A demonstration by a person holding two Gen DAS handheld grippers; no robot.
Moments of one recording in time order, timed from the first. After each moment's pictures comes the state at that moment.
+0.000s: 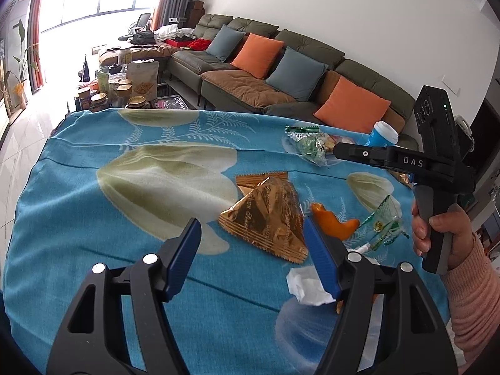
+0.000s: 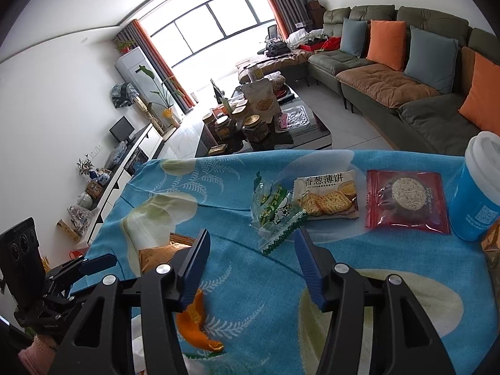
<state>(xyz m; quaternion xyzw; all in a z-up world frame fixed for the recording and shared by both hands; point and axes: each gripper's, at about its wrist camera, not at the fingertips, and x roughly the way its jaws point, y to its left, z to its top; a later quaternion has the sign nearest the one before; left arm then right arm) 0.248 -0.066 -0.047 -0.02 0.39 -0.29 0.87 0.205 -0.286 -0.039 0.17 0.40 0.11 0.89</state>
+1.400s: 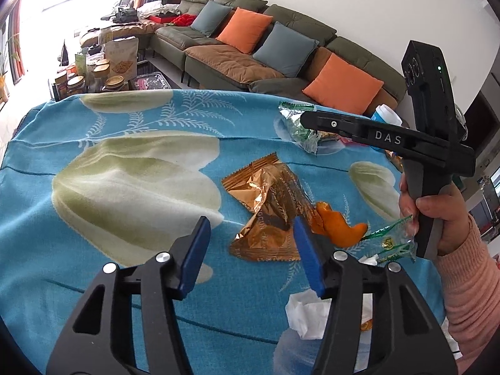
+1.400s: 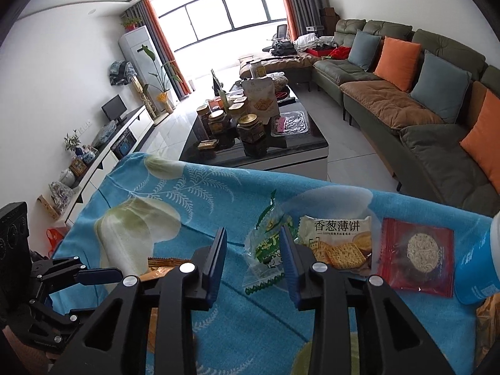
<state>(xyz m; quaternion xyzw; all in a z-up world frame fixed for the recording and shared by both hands) 0.289 -0.100 -0.067 -0.01 0.45 -0.33 0.83 0.249 -0.264 -0.035 0.08 0.41 0.10 0.90</state>
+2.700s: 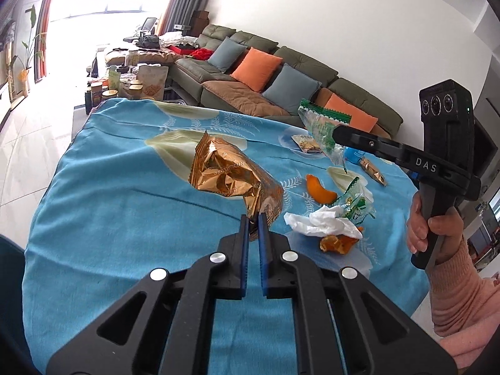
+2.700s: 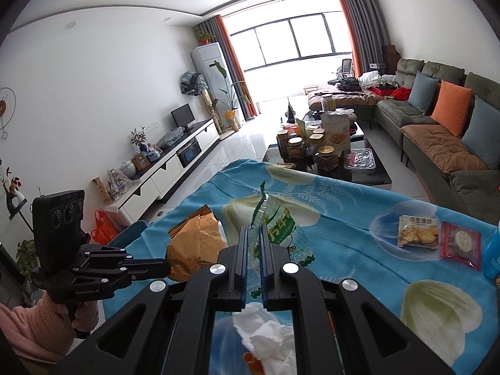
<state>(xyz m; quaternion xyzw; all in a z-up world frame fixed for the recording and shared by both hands) 0.162 0.034 -0.023 -0.07 0.36 -0.30 0.88 0.135 -0.181 0.030 0.07 0.32 0.25 0.91</state>
